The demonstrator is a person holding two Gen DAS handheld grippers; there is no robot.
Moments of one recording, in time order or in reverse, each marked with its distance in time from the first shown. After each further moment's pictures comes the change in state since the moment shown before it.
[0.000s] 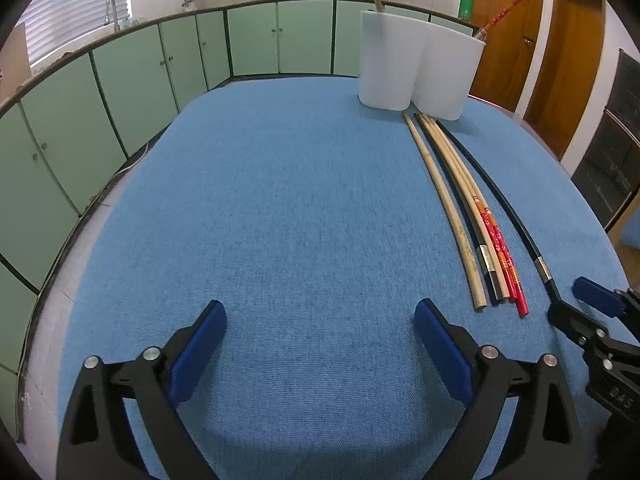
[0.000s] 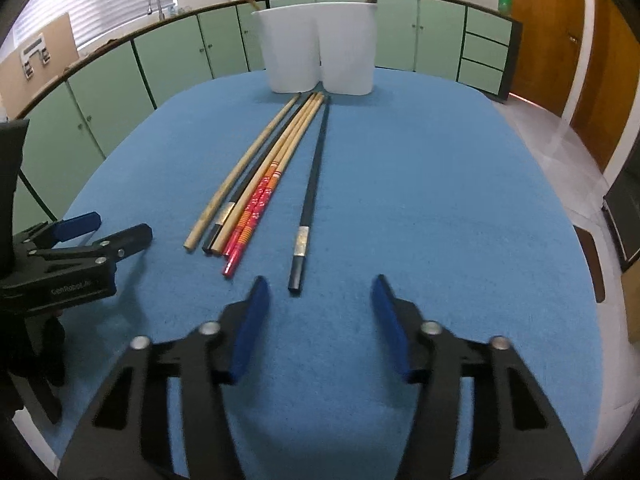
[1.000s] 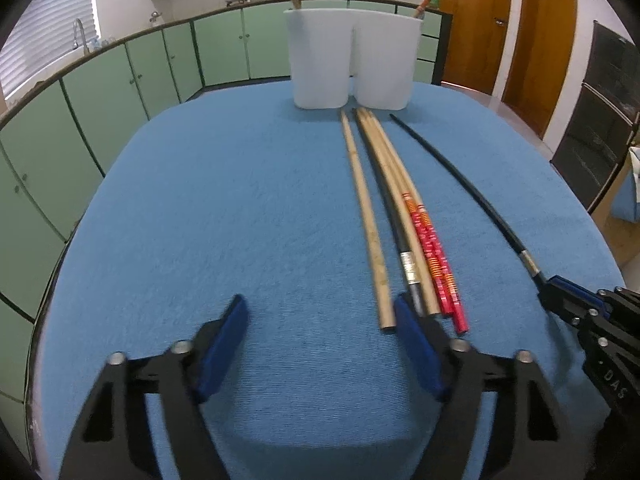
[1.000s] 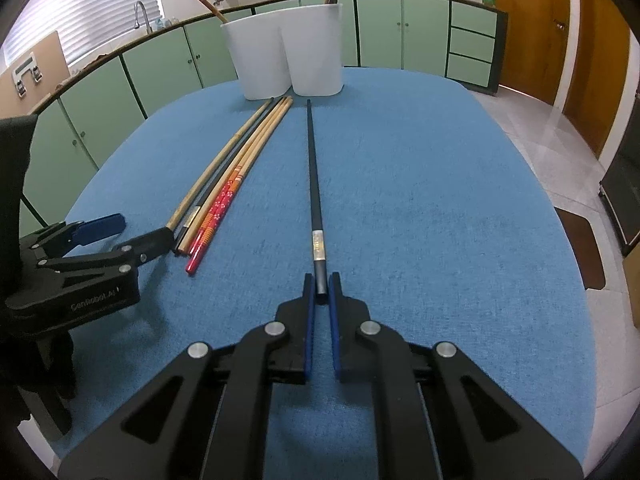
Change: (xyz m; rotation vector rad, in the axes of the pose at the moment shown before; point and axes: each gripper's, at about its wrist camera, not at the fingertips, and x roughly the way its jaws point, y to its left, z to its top) left arm 0.005 -0.061 0.004 0.098 -0.005 -0.048; right arm -0.006 -0.033 -0.007 0.059 -0.012 0.005
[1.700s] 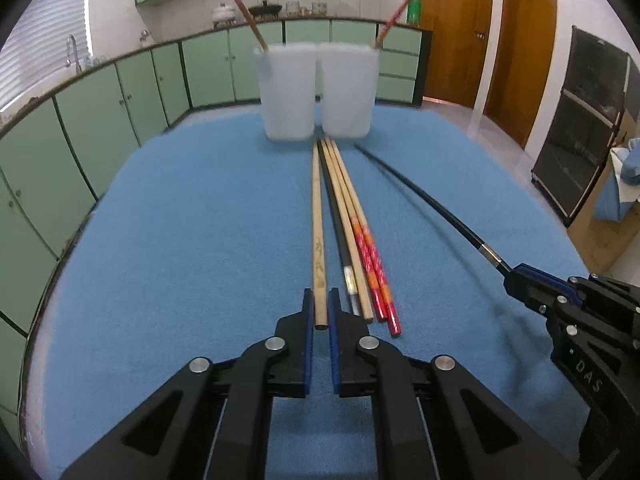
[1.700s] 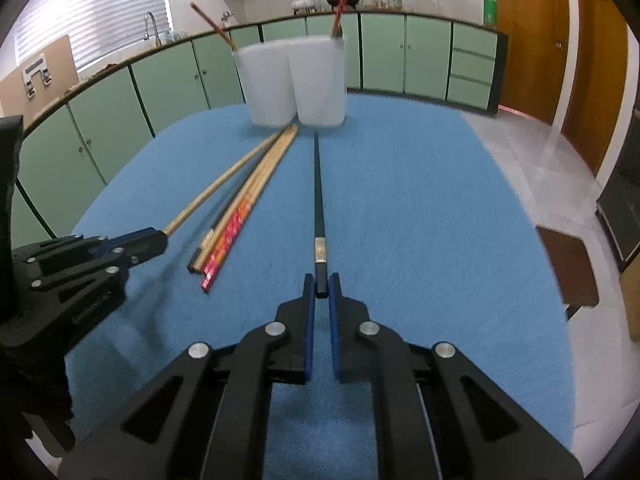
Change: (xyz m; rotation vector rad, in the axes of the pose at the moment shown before) left arm -0.038 -0.020 0.001 0.020 -0.092 -0.033; right arm -0.030 0.001 0.008 -0.028 -0.095 0.004
